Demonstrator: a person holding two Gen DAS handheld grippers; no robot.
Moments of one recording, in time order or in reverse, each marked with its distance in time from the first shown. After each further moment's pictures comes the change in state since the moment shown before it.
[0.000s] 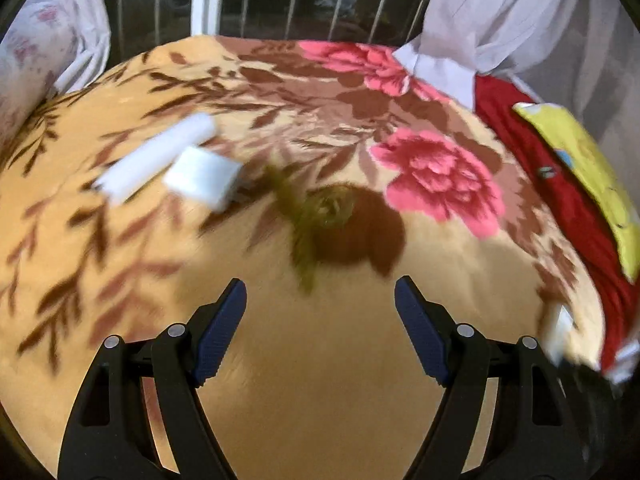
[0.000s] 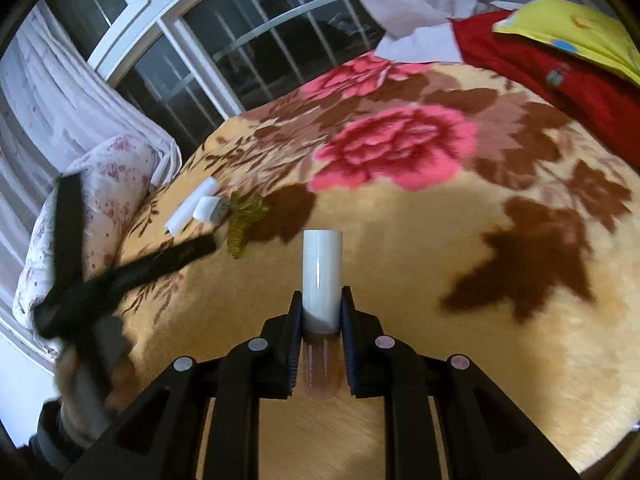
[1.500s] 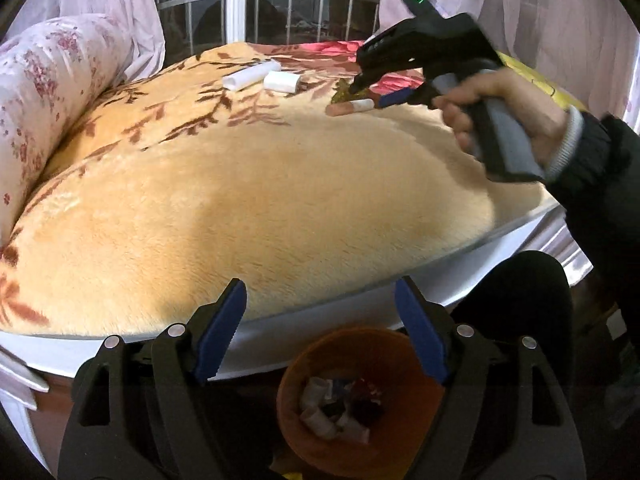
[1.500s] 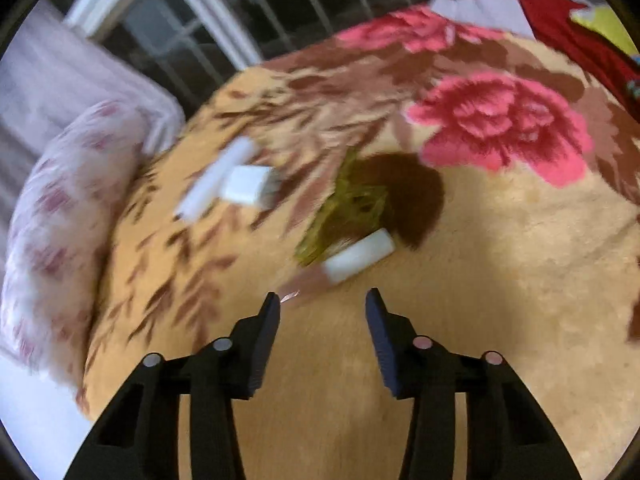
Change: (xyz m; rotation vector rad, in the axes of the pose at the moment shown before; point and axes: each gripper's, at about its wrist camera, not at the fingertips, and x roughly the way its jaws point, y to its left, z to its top) left arm -0.150 0.078 -0.234 0.162 -0.110 -0.005; right arm 0.108 0.103 0.030 0.042 0.177 -0.061
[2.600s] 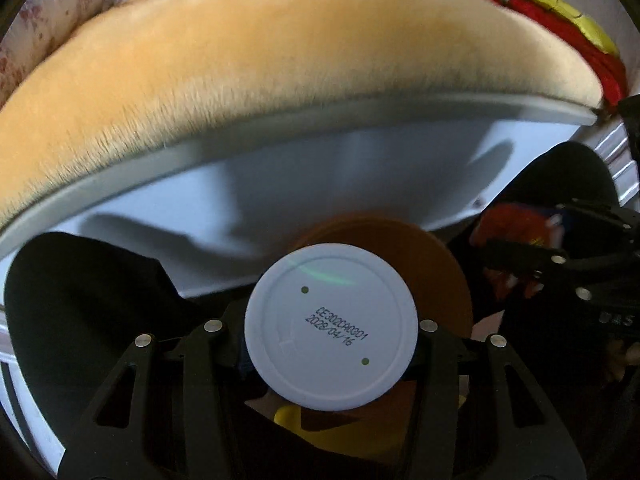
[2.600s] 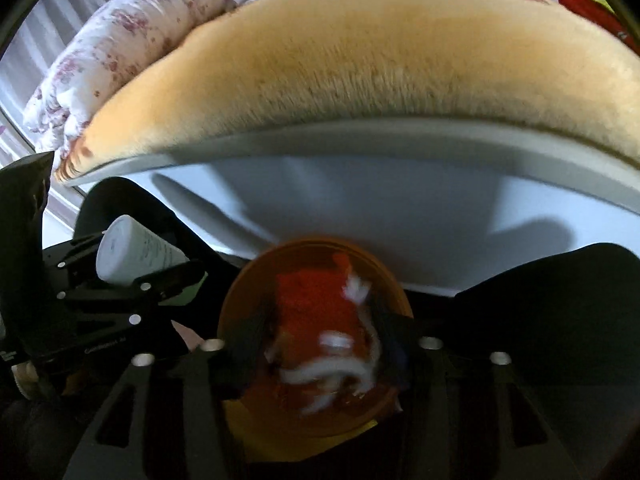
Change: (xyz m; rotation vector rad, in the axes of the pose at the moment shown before) left arm 0.051 -0.014 -0.074 -0.009 0.323 0.058; right arm -0.049 -0.029 -0.280 -0.350 0.168 0.047
